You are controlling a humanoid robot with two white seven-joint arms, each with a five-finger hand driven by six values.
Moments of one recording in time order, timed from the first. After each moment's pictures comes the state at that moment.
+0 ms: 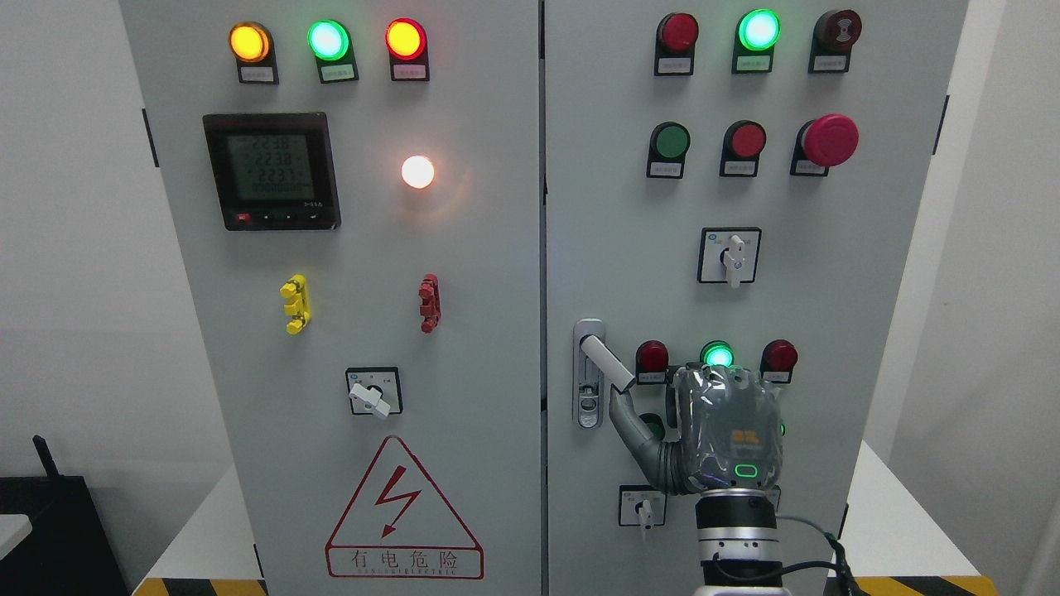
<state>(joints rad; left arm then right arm) -0.05 -0.04 0.00 0.00 0.12 -0.12 -0.14 -0.49 0.13 0.19 -1.69 1.44 0.23 -0.16</state>
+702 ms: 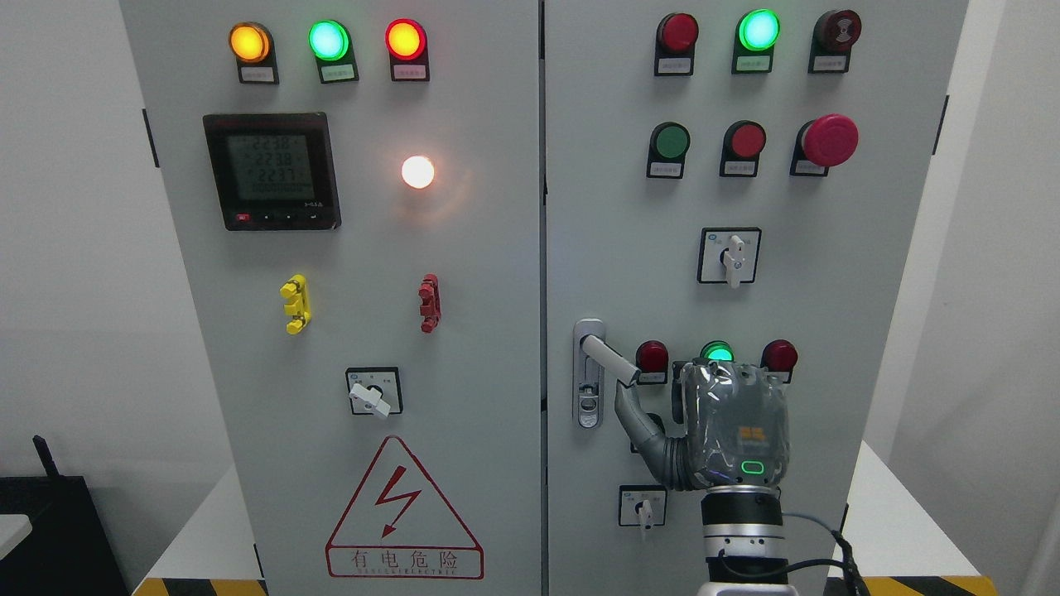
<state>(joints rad) -0.05 -0.04 0.00 0.00 0.12 -0.12 -0.14 -0.49 0.13 0.18 -1.69 1.44 0.23 -0.16</state>
